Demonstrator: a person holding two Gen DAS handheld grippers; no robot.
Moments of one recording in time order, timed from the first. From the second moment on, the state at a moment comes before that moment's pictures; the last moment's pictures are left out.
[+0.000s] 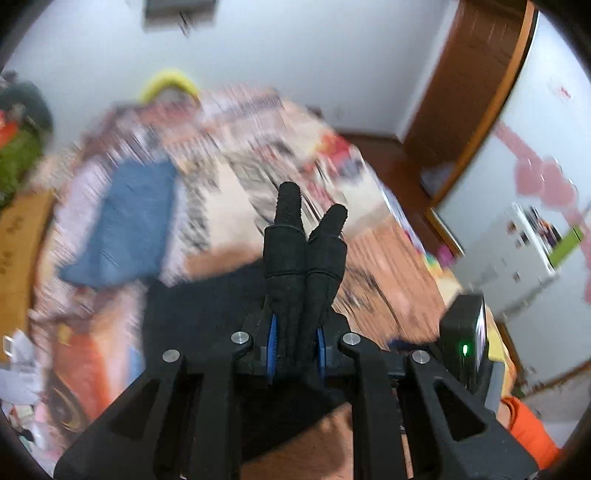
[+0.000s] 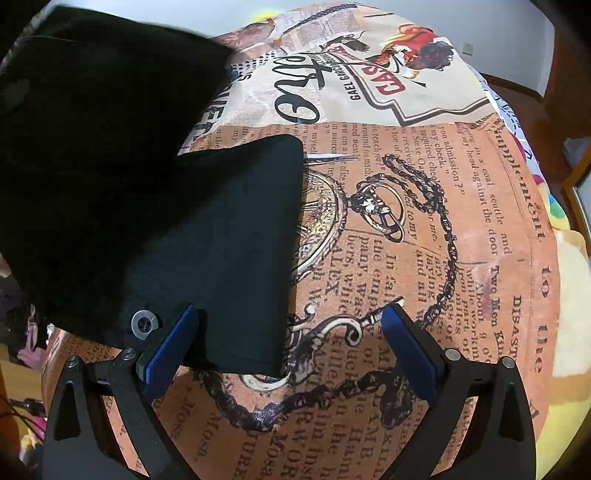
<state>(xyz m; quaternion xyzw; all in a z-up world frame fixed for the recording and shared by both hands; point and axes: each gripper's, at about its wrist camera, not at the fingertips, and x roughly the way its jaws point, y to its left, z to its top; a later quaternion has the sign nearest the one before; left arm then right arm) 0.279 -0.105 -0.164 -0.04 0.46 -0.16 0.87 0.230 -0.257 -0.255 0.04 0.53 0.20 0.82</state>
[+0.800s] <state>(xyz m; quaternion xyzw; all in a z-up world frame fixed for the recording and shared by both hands) 0.303 -0.065 -0.161 0.01 0.46 -0.08 0.88 0.212 -0.266 -0.248 0.06 0.52 0.20 0.83</state>
